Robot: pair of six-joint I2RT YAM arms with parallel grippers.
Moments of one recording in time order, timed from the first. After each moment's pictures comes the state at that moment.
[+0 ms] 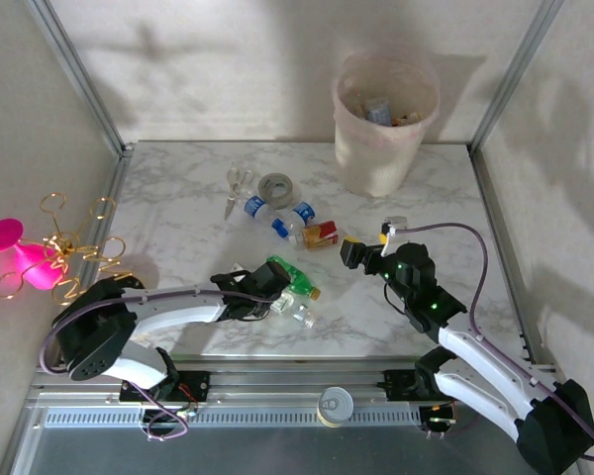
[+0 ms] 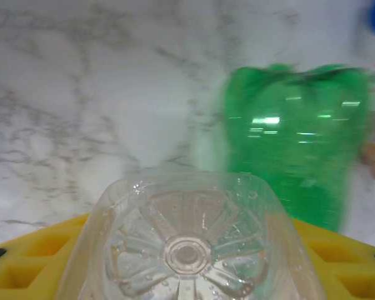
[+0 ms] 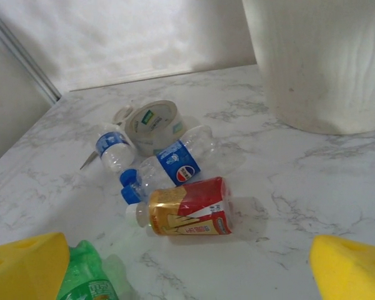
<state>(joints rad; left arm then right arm) -0.92 1.43 0.73 -0.35 -0.34 -1.84 0.58 0.82 0.46 0.08 0.09 0.36</state>
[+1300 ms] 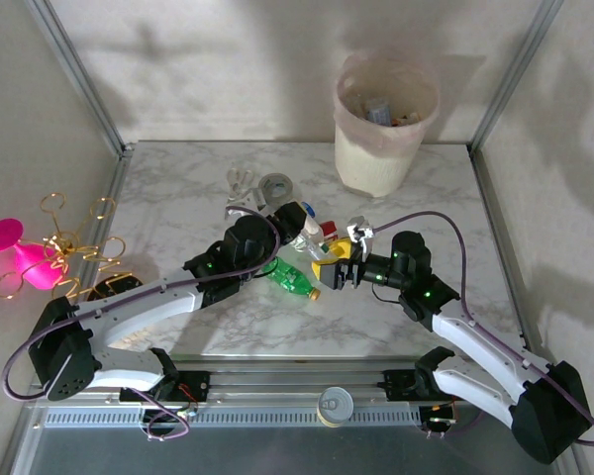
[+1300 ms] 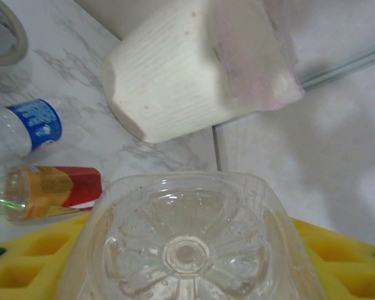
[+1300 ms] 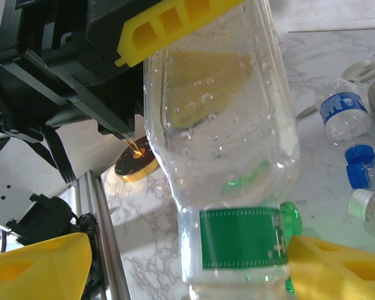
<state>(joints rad) -0.86 1.29 0.90 0.14 -0.33 -1.11 0.59 0.93 0.53 0.19 -0.64 0.35</state>
